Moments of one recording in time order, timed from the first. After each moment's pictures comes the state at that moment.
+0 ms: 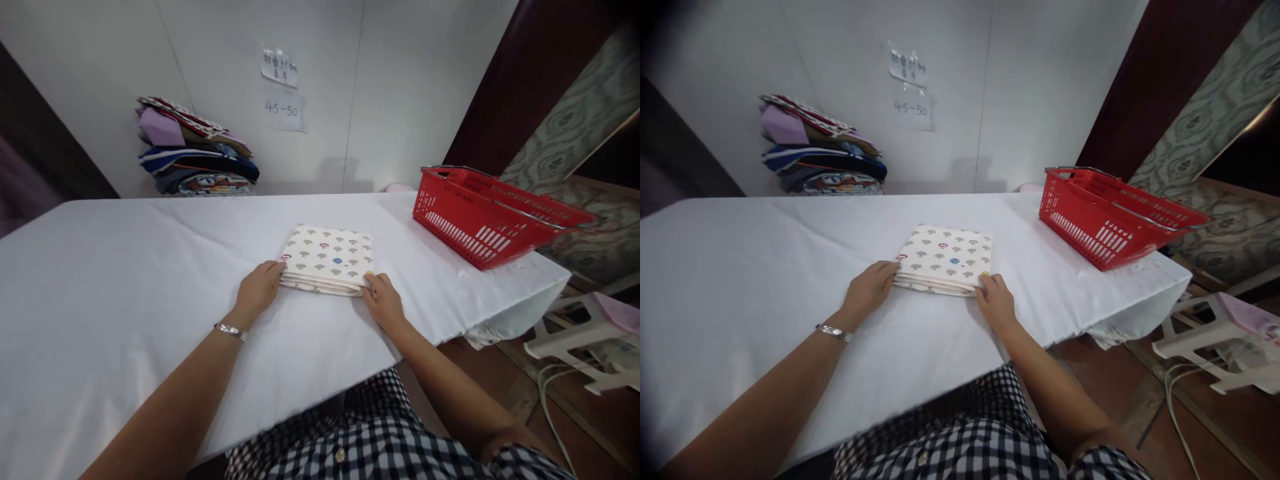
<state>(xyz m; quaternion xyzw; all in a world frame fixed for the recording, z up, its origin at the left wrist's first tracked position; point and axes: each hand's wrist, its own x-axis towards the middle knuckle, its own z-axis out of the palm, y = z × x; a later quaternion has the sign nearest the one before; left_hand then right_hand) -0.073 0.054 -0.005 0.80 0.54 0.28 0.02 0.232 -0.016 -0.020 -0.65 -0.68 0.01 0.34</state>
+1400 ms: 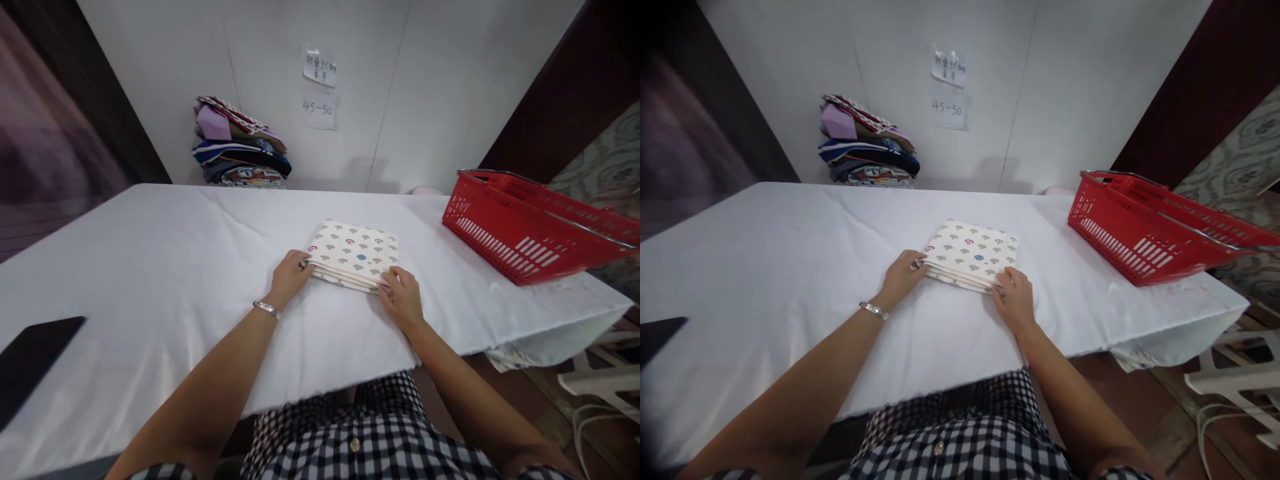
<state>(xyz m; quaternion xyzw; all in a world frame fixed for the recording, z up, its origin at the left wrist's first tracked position) -0.062 0.049 -0.010 0.70 0.59 0.39 0.13 0.227 -0.012 -0.021 -0.55 -0.75 -0.12 0.35</state>
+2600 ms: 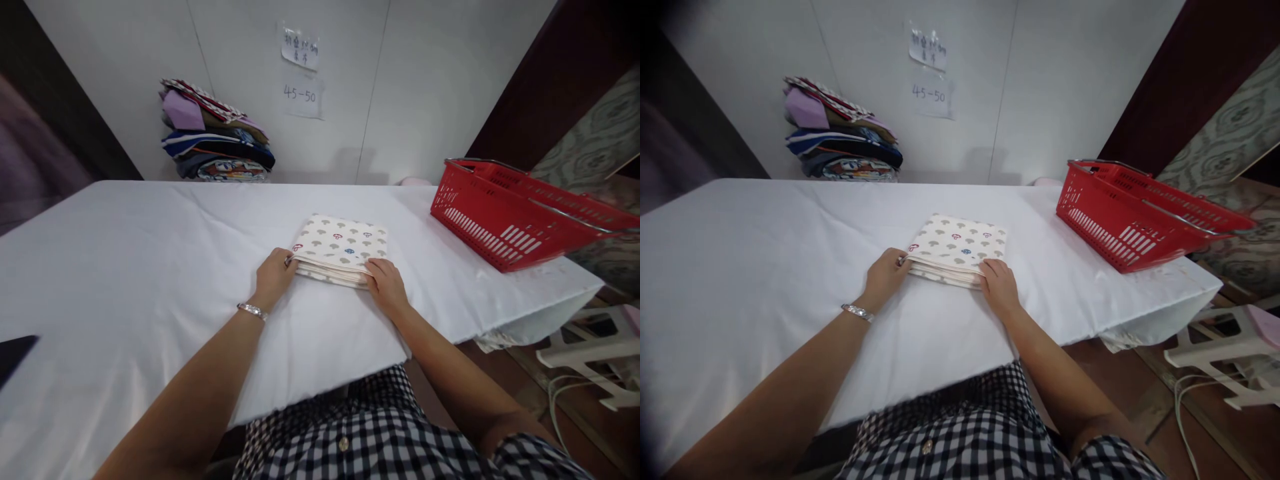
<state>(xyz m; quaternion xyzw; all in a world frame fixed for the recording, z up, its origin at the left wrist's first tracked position) -0.060 0.051 -0.003 0.70 0.64 0.31 0.09 0.225 0.008 -0.018 -0.52 -0.79 -0.11 0.31</state>
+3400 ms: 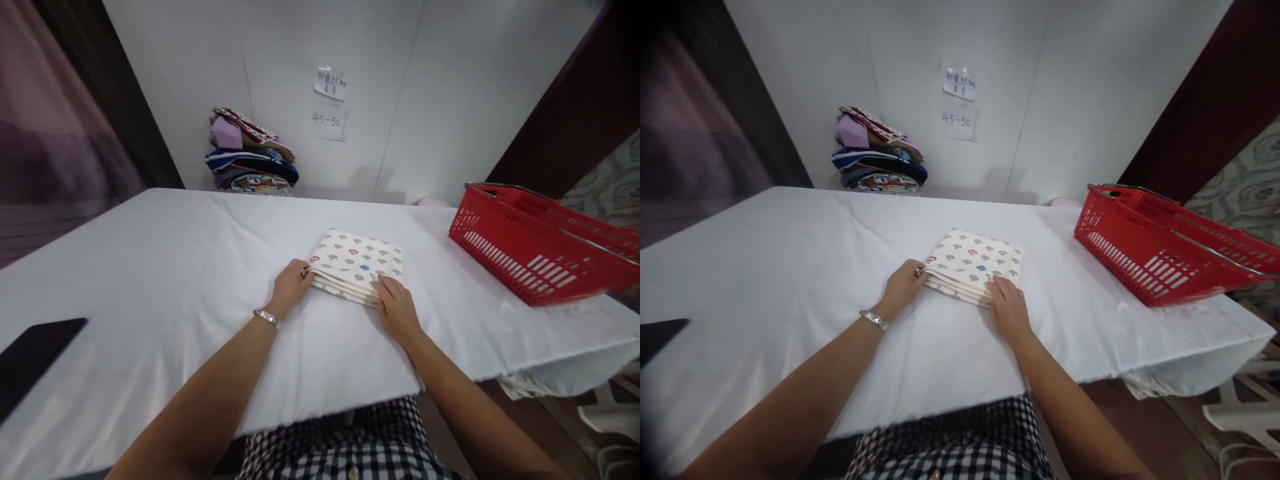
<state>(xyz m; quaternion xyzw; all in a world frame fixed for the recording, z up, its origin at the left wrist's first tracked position) -0.061 0.049 -0.006 0.69 0.63 0.34 0.12 0.218 0.002 -0.020 -0.50 -0.82 -0.14 0.25</state>
